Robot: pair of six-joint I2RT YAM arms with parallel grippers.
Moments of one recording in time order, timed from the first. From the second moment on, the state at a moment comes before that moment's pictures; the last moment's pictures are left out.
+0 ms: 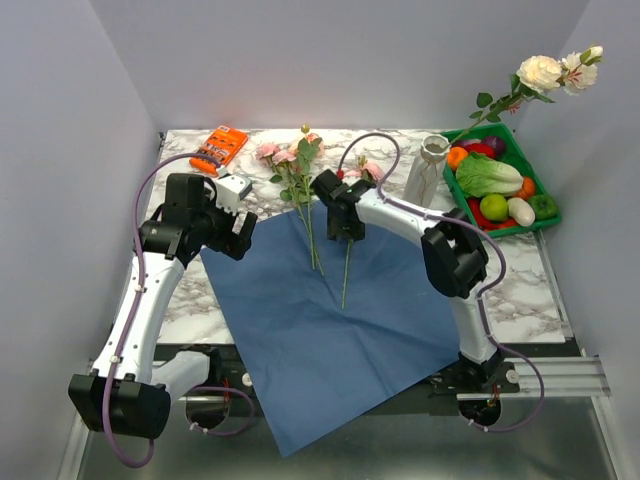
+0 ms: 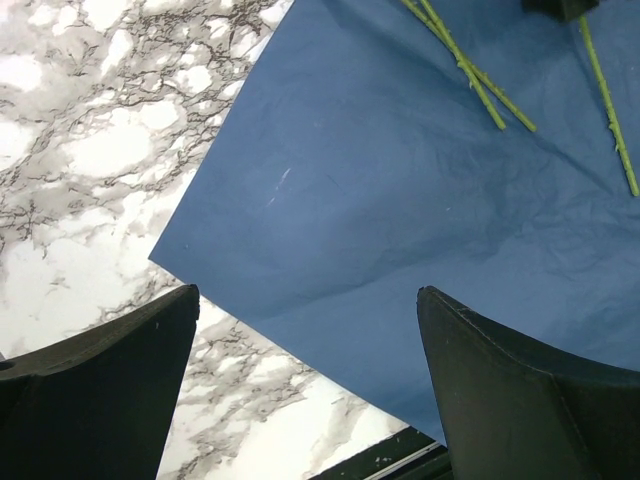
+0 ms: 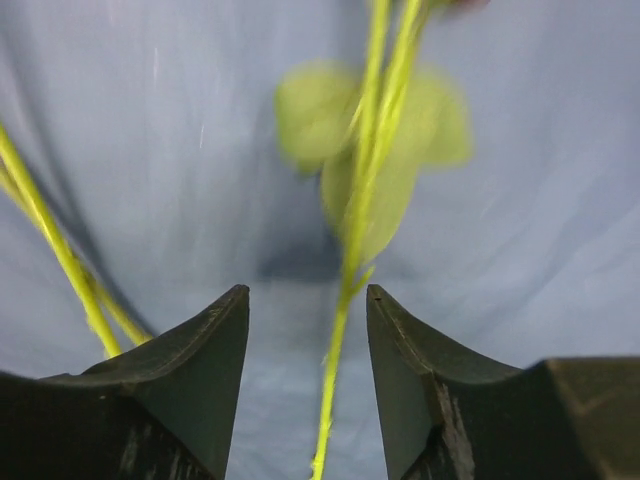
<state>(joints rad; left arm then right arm) -0.13 1.07 1.12 -0.86 0.28 0.31 0.75 2.15 1.70 -0.81 0.33 0.72</state>
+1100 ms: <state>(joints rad) -0.13 1.07 1.10 -0.86 0.28 0.34 0.60 2.16 1.86 -0.80 0.32 0.60</state>
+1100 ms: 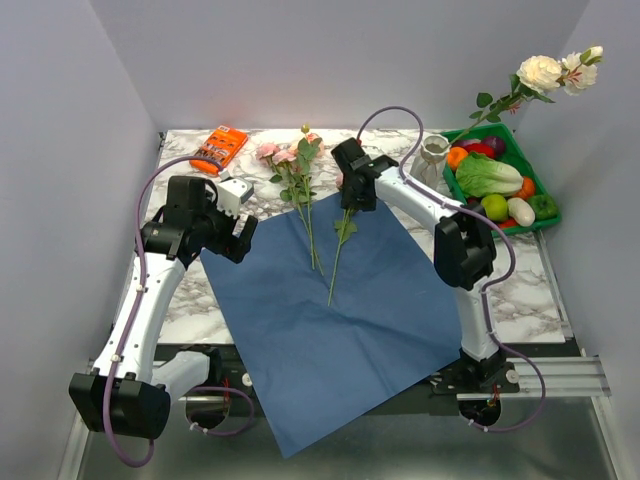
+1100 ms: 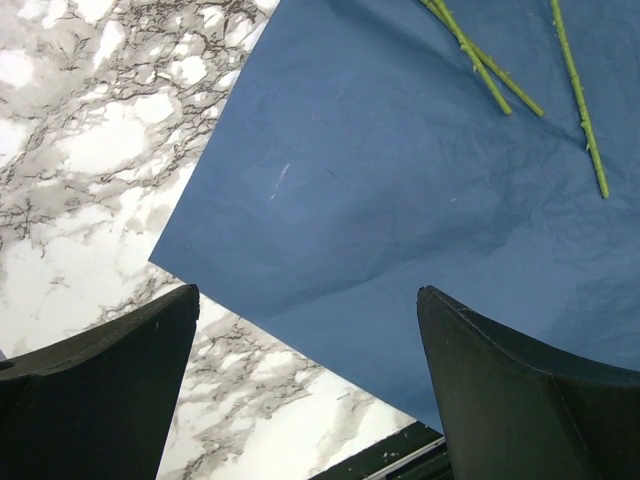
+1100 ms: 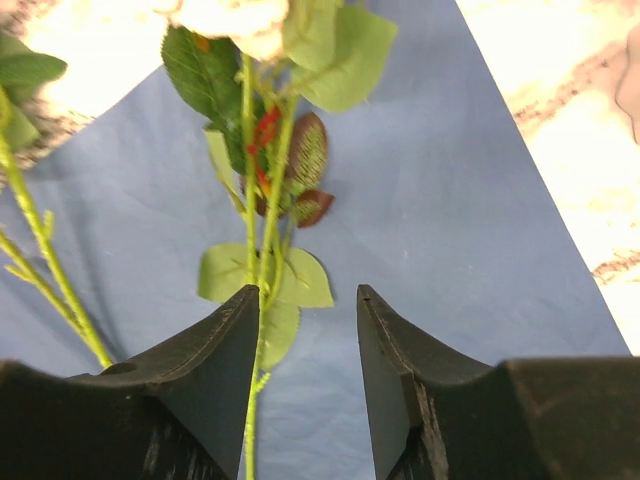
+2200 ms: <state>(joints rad) -0.13 1.07 1.10 -0.86 0.28 0.35 0.63 2.37 2.02 -0.87 0.27 0.64</state>
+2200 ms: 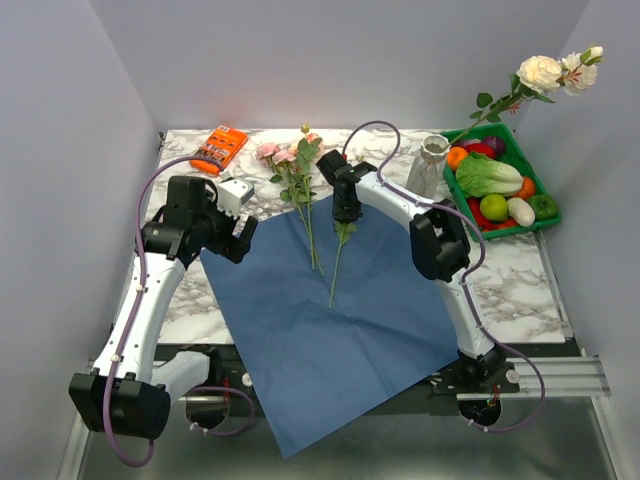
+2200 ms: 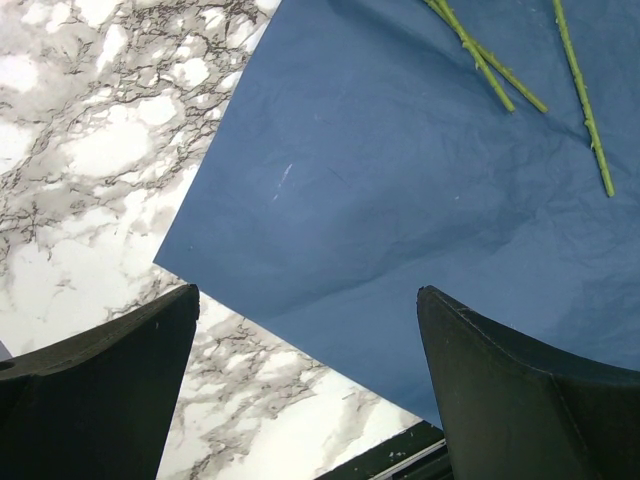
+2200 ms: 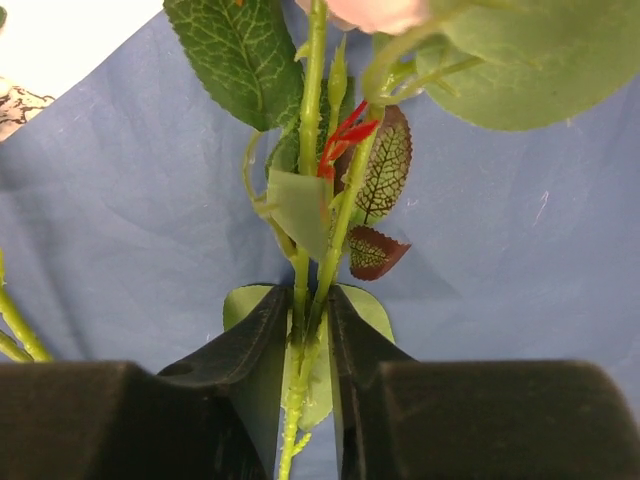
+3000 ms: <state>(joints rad) -0.13 1.06 1.14 -0.91 0.28 0.36 0.59 1.59 1.86 -0.14 0.47 0.06</state>
